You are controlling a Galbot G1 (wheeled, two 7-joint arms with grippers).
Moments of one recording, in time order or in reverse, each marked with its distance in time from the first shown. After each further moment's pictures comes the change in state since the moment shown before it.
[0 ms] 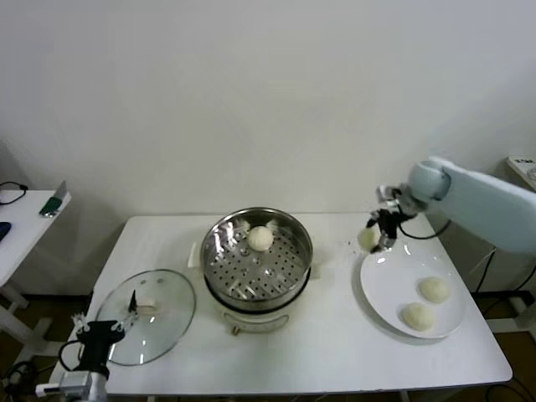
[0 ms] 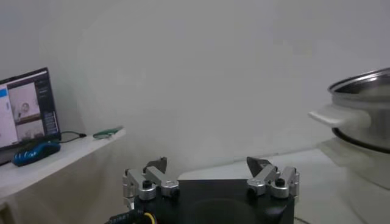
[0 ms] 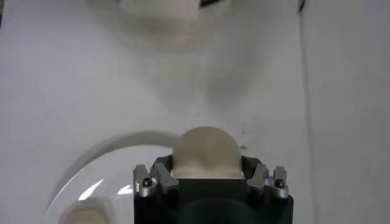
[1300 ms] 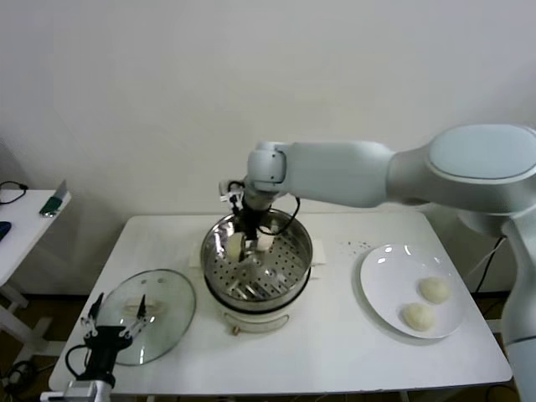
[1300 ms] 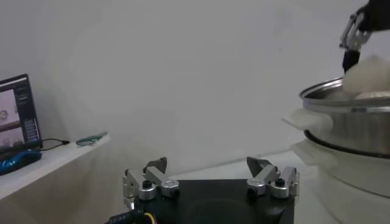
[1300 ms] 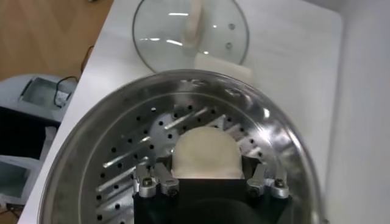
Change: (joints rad) left arm 0.045 0.016 0.025 -0.021 0.008 -0.034 0.014; right arm 0.064 0.619 -0.238 0.002 0.410 -0.164 0.181
